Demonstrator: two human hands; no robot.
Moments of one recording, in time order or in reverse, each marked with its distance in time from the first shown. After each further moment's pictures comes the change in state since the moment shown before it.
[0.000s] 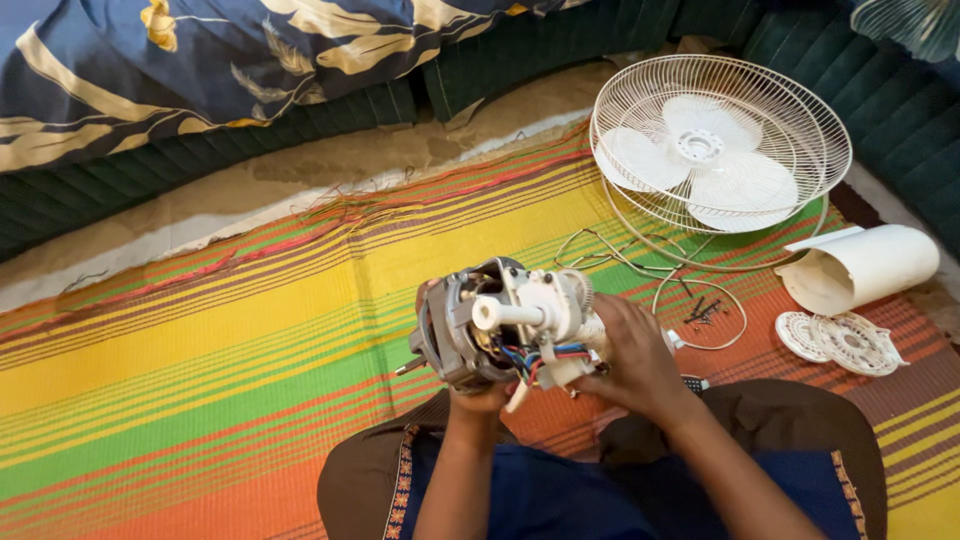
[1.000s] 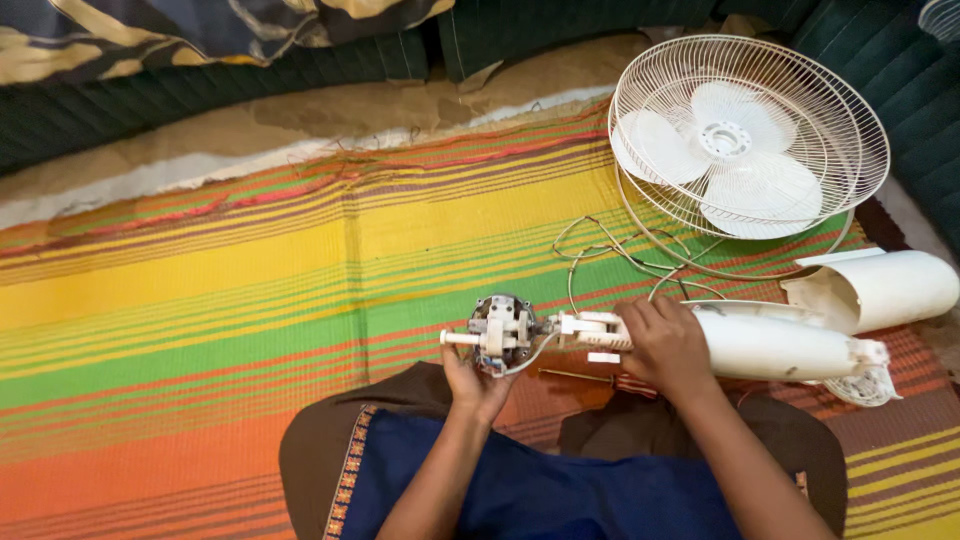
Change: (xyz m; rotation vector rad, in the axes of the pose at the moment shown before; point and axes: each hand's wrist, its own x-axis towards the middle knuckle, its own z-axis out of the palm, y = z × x) left_hand -0.095 -0.080 -0.066 -0.449 0.912 -0.915; right_hand -0.034 0.108 -0.011 -0.506 -0.154 -0.036
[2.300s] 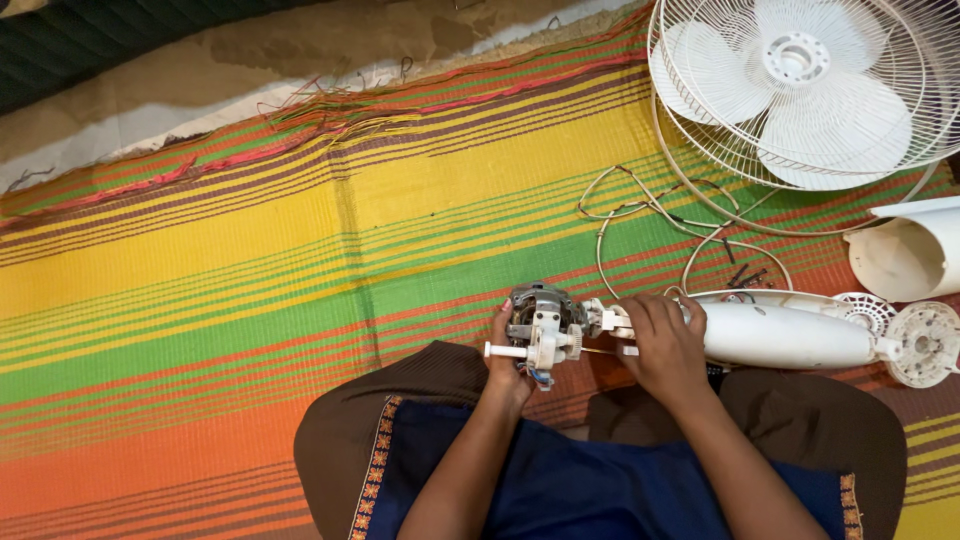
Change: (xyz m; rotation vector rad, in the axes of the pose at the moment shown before) left_hand 0.035 -0.013 -0.018 0.295 0.190 -0.041; right_hand -0.029 -0.036 0.066 0.126 -0.232 0.212
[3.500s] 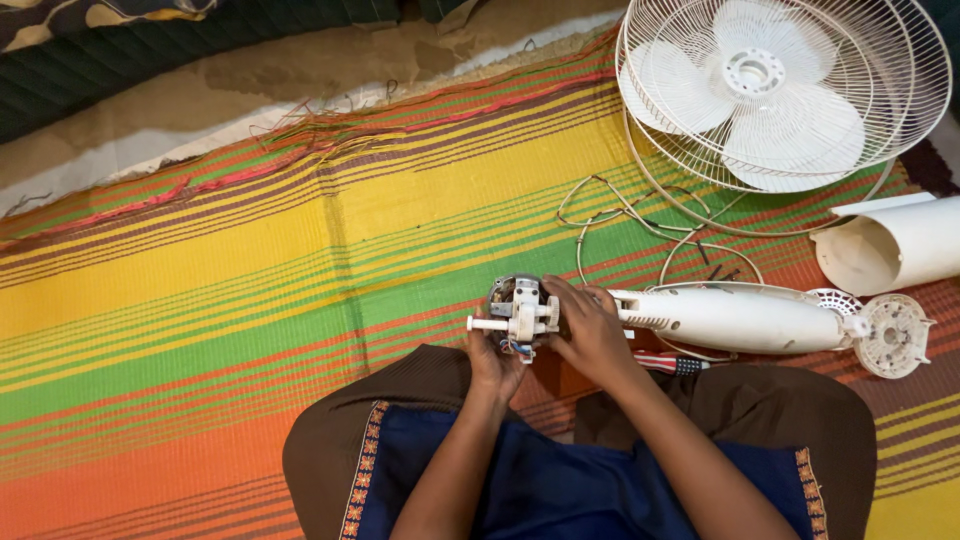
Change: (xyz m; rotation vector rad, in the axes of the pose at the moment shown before) left_hand 0.017 -0.011 -0.017 -0.171 -0.244 0.148; right_hand 0.036 -0.037 0.014 0.404 -0.004 -0.120
